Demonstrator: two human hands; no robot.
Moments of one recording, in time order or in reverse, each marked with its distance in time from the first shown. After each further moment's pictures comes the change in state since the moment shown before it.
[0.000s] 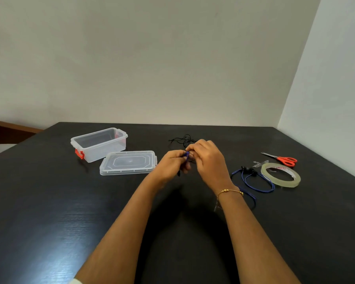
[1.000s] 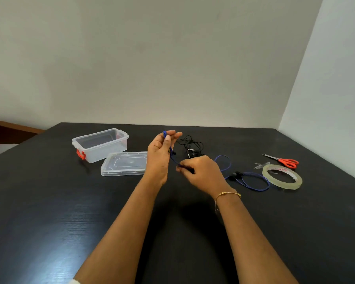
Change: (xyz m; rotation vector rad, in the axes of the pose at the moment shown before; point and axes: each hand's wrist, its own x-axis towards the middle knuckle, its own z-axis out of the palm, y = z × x) left_hand 0.007 0.001 -0.009 -0.524 0.400 0.261; right_hand -0.004 -0.009 0.005 0.032 -0.349 0.036
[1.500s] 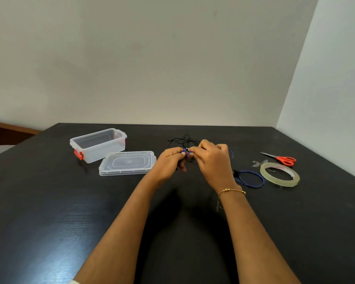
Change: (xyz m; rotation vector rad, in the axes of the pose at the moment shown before) left_hand -0.007 -0.001 -0.001 0.612 -0.395 -0.153; right_hand 0.000 0.020 -0.004 -0.316 0.416 -0.011
